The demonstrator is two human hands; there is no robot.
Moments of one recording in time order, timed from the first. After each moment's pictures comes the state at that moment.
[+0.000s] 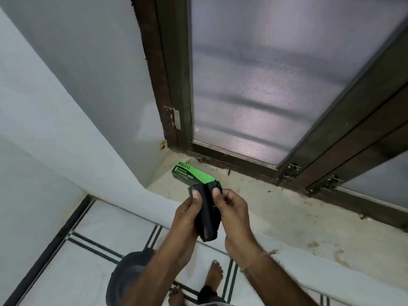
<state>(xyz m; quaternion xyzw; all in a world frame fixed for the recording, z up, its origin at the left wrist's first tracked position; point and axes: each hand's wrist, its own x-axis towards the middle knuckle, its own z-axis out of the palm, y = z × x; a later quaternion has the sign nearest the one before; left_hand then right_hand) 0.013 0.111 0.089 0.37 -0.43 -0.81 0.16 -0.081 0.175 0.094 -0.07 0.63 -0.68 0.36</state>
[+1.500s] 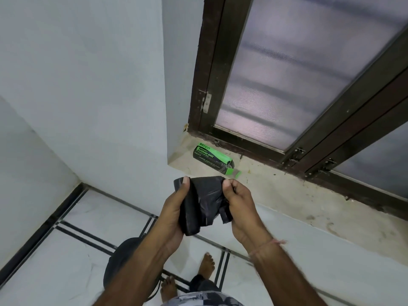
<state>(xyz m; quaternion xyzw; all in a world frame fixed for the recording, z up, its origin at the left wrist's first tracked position) 0.140 0.102 0.106 0.36 -0.34 -0.85 0.18 0.015 0.187 0.111 -0.10 0.70 -0.61 0.37</state>
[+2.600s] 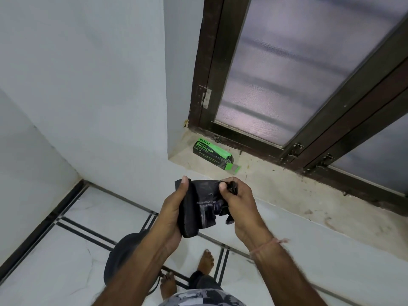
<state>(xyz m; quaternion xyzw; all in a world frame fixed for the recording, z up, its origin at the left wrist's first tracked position) 0.150 0.117 0.111 0.38 -0.33 -0.85 0.17 0.019 0.203 0.111 -0.13 0.77 -0.53 0.34</state>
